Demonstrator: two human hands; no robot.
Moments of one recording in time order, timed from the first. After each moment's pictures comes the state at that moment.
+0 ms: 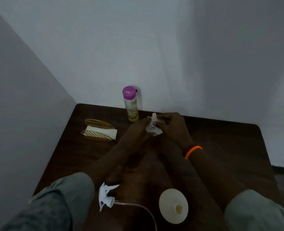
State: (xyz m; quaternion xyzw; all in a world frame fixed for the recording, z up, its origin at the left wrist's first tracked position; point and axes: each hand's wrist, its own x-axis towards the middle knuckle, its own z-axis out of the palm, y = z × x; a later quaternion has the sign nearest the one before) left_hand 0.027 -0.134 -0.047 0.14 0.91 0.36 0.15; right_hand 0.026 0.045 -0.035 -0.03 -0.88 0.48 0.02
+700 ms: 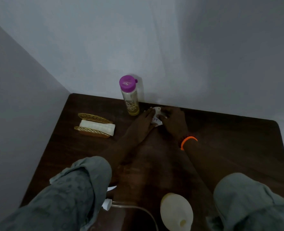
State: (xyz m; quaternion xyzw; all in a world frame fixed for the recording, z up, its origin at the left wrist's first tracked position) left_hand -0.026 -0.120 -0.133 0.21 0.93 0.28 0.10; right_hand -0.025 0.047 -0.132 -0.08 -0.90 0.42 -0.01
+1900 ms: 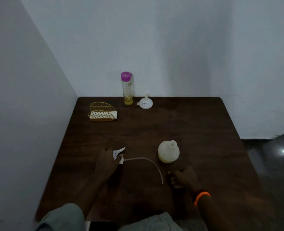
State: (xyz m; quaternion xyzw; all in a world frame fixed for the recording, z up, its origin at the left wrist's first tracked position) left_hand 0.220 -0.301 -0.151 0.10 0.98 0.13 0.11; right_hand 0.358 0.017 -0.071 -0.43 -0.70 0.52 -0.23
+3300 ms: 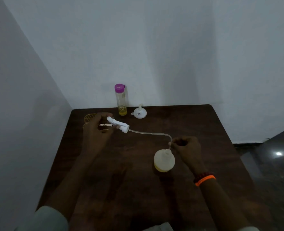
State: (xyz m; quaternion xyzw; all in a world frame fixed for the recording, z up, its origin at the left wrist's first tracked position) left_hand 0.184 -0.256 0.071 0.16 0.85 0.49 -0.14; right_hand 0.293 0.036 0.032 -0.26 -0.84 0.48 0.06
